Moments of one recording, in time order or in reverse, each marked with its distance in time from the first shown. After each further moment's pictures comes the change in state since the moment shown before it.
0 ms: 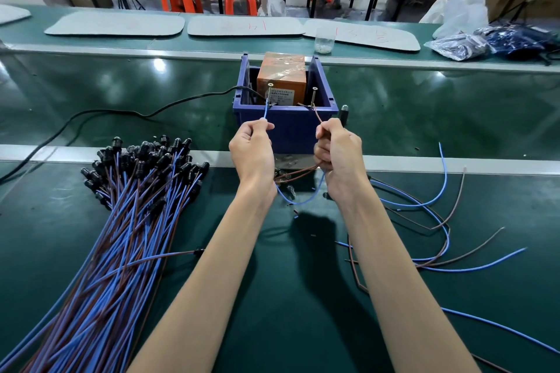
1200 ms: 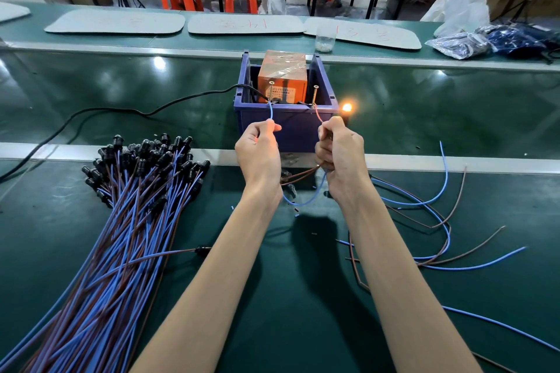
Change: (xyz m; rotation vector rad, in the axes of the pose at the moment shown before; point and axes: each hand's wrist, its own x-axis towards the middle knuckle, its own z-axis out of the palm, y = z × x) left_hand -0.010 -0.001 0.002 0.004 -0.015 0.004; right_hand -0.009 -0.005 0.001 -0.057 -0.001 -0.022
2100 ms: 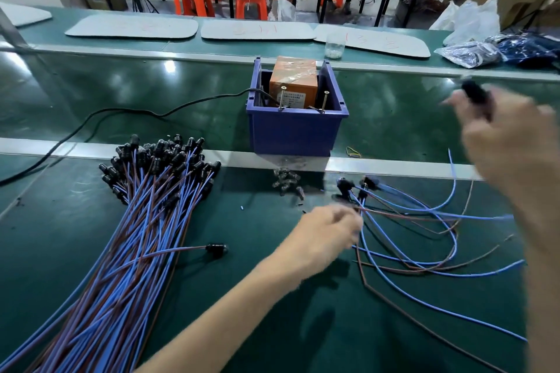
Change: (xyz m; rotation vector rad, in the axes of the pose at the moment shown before) left_hand -0.085 -0.020 -0.026 0.476 -0.827 -0.192; right_hand -0.029 -0.110 -0.106 -1.292 0.397 -0.554
